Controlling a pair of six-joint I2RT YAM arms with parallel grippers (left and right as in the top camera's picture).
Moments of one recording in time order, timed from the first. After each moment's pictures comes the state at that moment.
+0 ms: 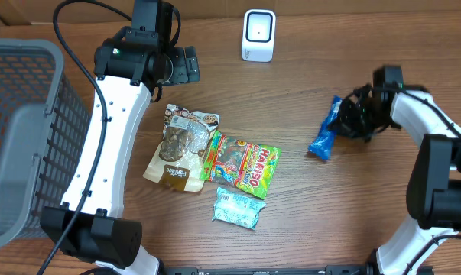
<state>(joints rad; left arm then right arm) -0.19 1.76 1.88 -1.16 -0.15 -0.33 -0.06 1.95 1.30 -0.82 -0.47 0.40</state>
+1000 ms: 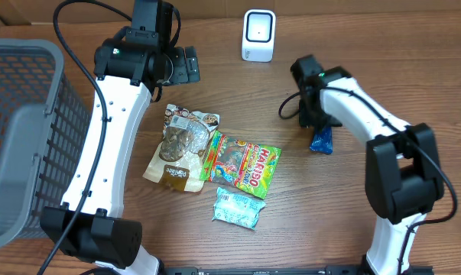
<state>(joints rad) -0.19 1.76 1.88 -1.16 -0.15 -0.33 0.31 2.05 1.53 -0.96 0.26 0.41</state>
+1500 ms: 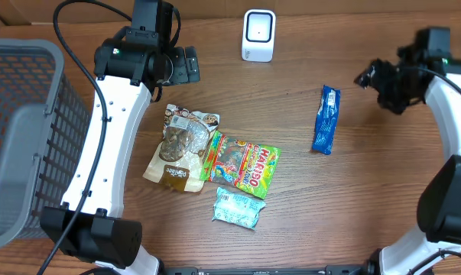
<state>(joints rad) -0.19 1.76 1.88 -1.16 -0.15 -0.33 -0.19 1.86 1.47 -0.82 -0.41 0.43</state>
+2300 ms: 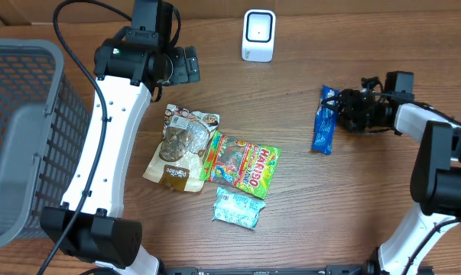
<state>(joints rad) -0.19 1.76 1.88 -1.16 -0.15 -0.33 -0.16 2.06 1.15 -0.25 -0.80 0.51</state>
